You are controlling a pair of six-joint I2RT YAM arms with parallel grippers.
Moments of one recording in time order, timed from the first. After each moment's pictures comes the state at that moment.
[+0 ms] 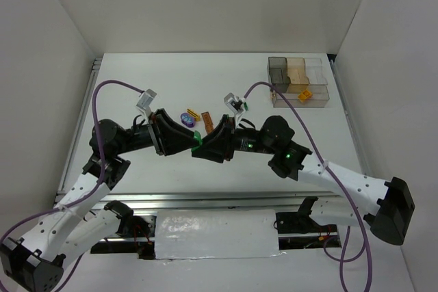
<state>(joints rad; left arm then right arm) -0.47 0.79 0.71 0.36 0.86 -0.94 0.92 1.08 0.80 0.45 -0.55 0.67</state>
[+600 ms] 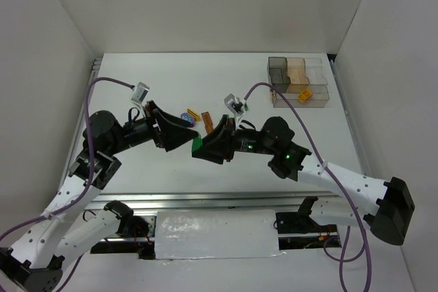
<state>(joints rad) -0.47 0.76 0.83 0.06 0.71 -0.78 0.92 1.08 0.79 0.48 -0.57 0.65</state>
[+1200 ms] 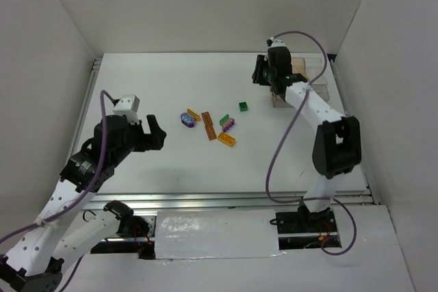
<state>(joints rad) -0.47 0.73 0.98 -0.68 -0.15 -0.41 0.28 1.70 1.38 -0.17 -0.01 0.30</state>
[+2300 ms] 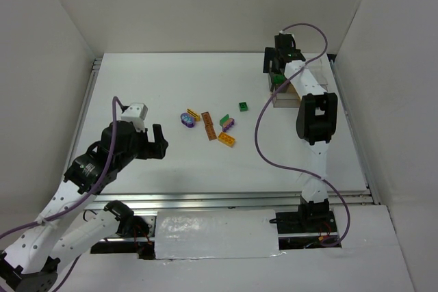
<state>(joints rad) -0.54 0.72 0.89 -0.75 -0.19 -0.37 0.11 2.31 2.08 -0.50 0.27 0.13</state>
